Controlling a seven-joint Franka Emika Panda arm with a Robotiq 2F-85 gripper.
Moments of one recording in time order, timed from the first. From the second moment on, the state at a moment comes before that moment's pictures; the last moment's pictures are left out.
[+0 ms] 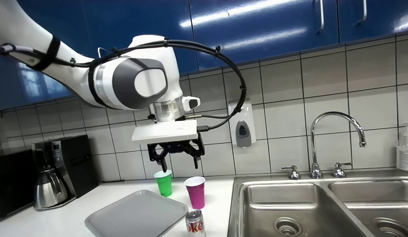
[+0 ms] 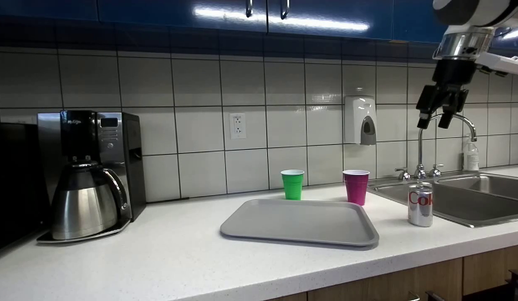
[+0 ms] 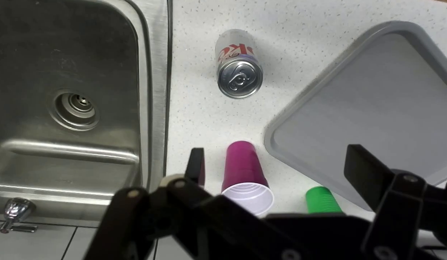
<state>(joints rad) -0.05 -0.63 -0.37 -2.70 -0.06 2.37 -0.58</state>
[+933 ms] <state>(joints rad) -0.05 -0.42 -0.32 -2.75 -0.06 2.61 -0.54</state>
